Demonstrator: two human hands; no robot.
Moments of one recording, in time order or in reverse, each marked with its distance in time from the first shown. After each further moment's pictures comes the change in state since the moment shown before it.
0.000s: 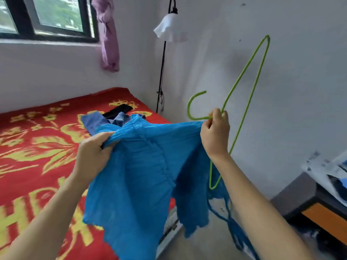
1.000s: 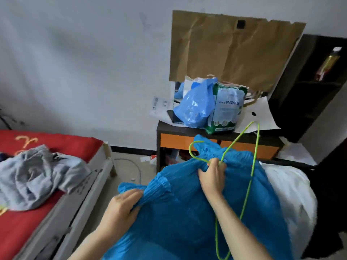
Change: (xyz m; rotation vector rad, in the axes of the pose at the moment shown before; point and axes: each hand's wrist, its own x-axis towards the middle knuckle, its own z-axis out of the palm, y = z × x) left_hand -0.285 0.383 0.300 -0.412 -0.700 0.641; right_hand -0.245 0.308 -0.481 -0.596 0.129 0.960
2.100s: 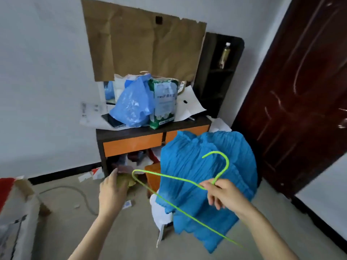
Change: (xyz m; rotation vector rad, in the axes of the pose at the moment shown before) left_hand 0.081 -0.080 0.077 -0.191 -0.172 -0.541; right_hand -0.087 0.027 -0.109 0.389 -0.346 0.193
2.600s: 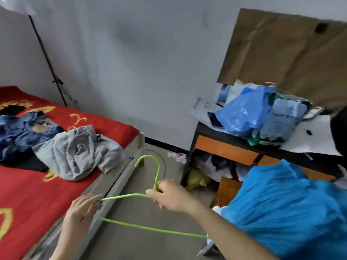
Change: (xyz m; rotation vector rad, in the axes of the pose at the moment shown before) left_hand -0.221 -0.138 -0.143 0.110 0.585 -0.072; right_hand 0.016 -0.098 0.221 -0.535 -0.893 -0.614
